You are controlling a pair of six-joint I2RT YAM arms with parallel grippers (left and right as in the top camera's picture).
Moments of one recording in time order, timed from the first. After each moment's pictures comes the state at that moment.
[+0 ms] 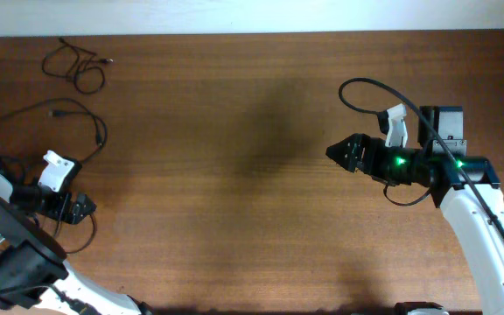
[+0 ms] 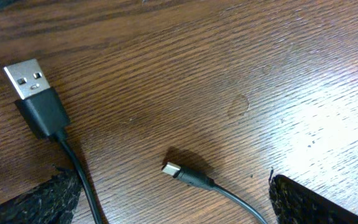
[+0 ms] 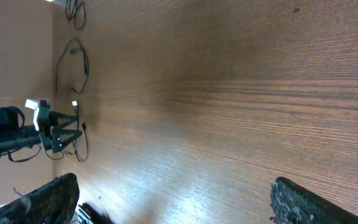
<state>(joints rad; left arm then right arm) 0.80 1.99 1.30 -0.91 0.34 1.16 0.00 1.34 1.02 -0.70 -0.71 0.34</state>
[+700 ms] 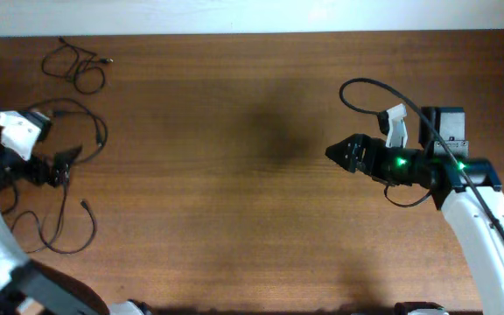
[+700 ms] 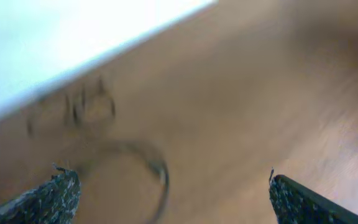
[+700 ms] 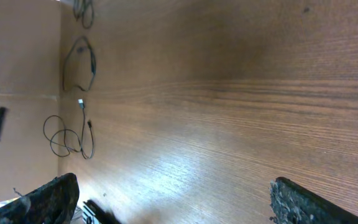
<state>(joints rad) 0.80 1.58 1.35 -0.86 0.96 1.24 0.00 1.31 1.02 -0.70 -0.73 0.34</state>
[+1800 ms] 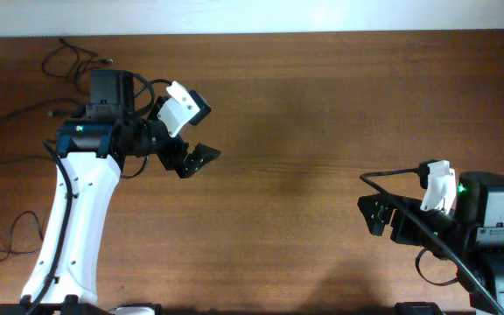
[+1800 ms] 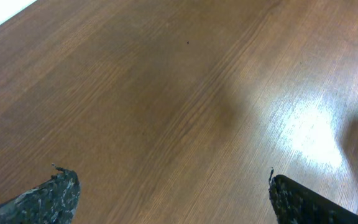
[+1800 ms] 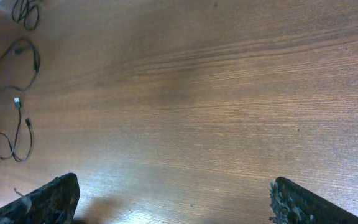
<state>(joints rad) -0.01 1.47 1.36 -0.96 0.70 0.76 0.00 0.81 1.02 -1.14 -0.40 0.28</state>
